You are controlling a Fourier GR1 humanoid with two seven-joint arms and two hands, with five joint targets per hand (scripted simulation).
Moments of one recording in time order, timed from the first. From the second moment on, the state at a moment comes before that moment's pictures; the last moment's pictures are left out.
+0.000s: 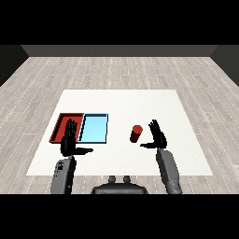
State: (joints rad) left arm 0.01 0.05 0.07 -1.62 0.11 -0.09 -0.45; right arm -0.19 -0.04 -0.12 -1.18 -0.18 0.24 -0.36
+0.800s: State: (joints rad) left arm 0.02 0.03 0.05 -1.63 0.11 -0.10 -0.44; right arm -0.27 -0.01 -0.05 -1.05 -0.25 0.18 -0.39
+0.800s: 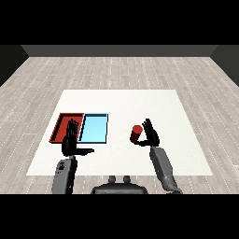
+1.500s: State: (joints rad) left arm 0.02 0.04 0.06 -1.65 0.12 -0.10 -0.43; right arm -0.38 -0.01 -0.03 -0.89 -0.27 0.12 -0.42
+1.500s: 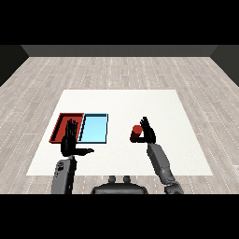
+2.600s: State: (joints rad) left arm 0.02 0.03 0.05 -1.65 0.13 -0.09 -0.44; right arm -0.41 0.00 0.06 -0.86 -0.30 0.07 -0.42
